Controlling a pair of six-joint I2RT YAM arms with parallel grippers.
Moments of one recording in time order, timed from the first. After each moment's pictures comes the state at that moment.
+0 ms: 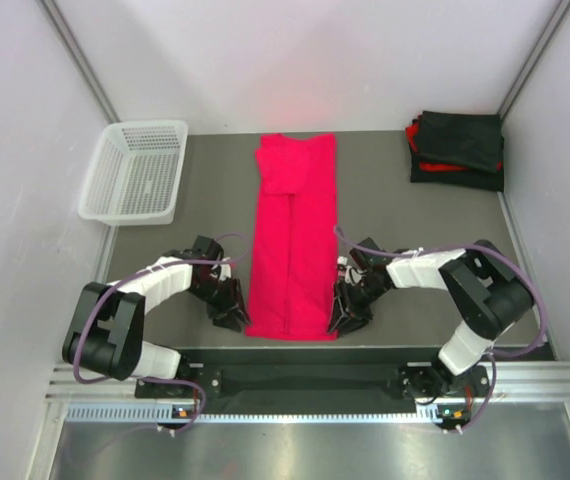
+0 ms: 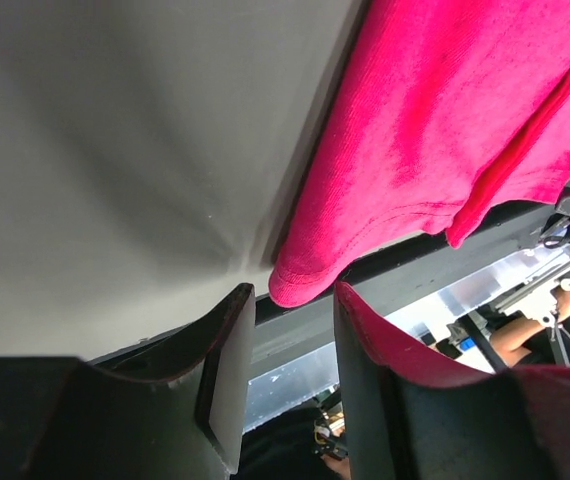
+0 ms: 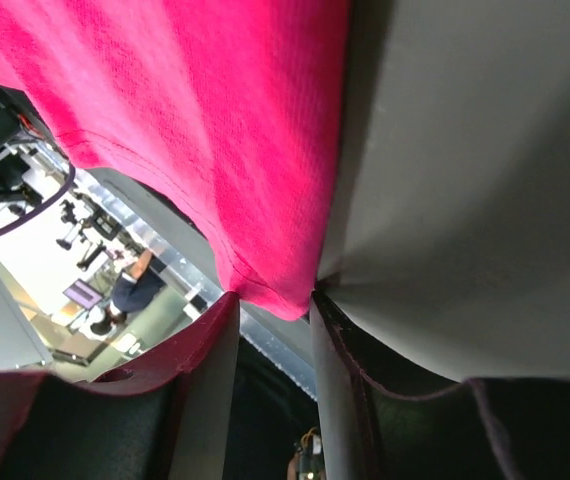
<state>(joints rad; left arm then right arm) -0.28 1.39 0.63 -0.71 0.54 -0.52 0.60 1.65 0.67 -0.39 -0.74 0.64</state>
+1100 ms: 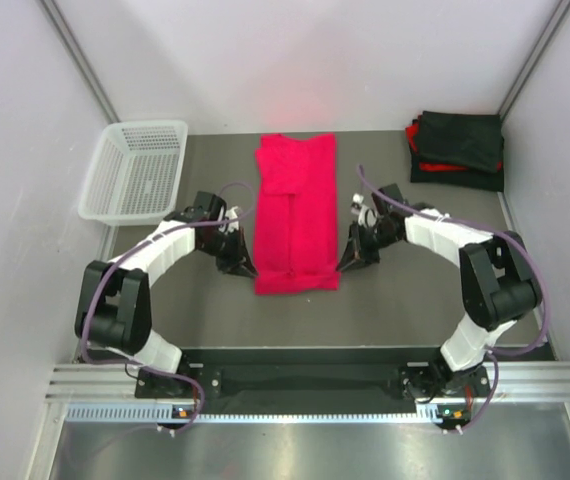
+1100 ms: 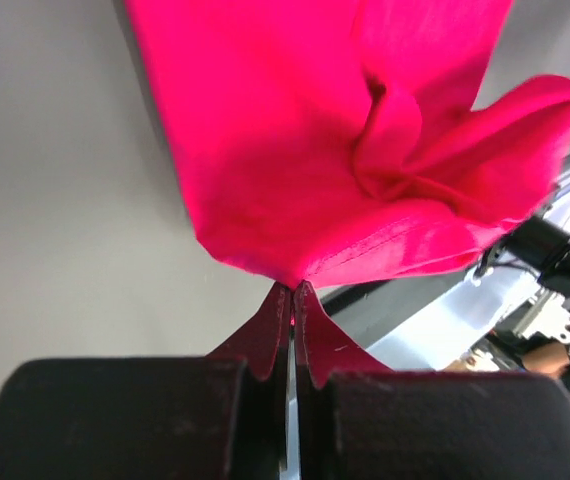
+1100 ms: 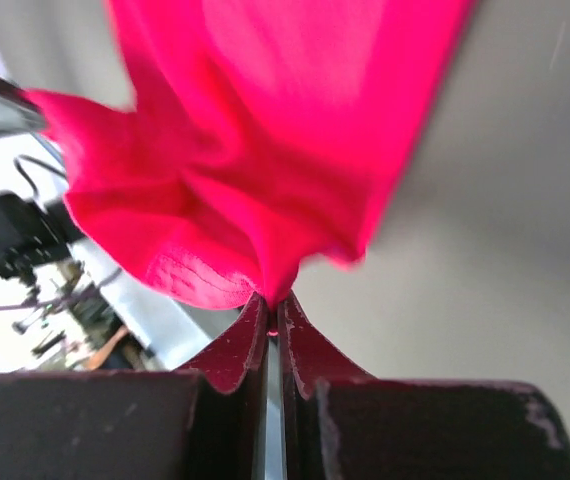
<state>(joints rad) -0.26 1.52 0.96 -0.68 0.58 -0.44 0.37 1.67 0.99 -0.54 -0.70 0.43</state>
